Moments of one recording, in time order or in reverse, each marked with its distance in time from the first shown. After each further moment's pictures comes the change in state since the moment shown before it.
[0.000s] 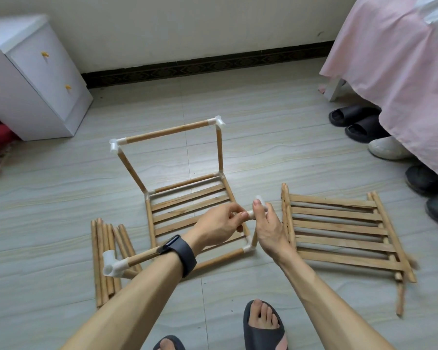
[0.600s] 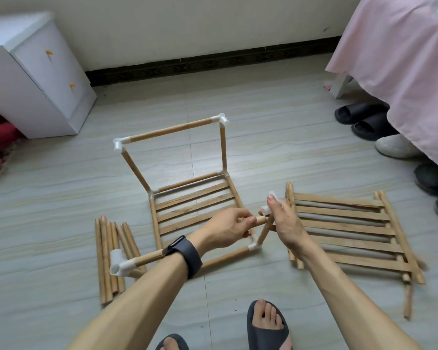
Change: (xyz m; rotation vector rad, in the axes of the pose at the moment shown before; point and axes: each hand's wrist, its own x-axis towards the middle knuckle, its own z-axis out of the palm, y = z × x) left_hand -0.002 0.004 0.002 -0.003 -0.101 0.003; right_hand 0.017 -0.001 -0.029 0.115 -0.095 0.024
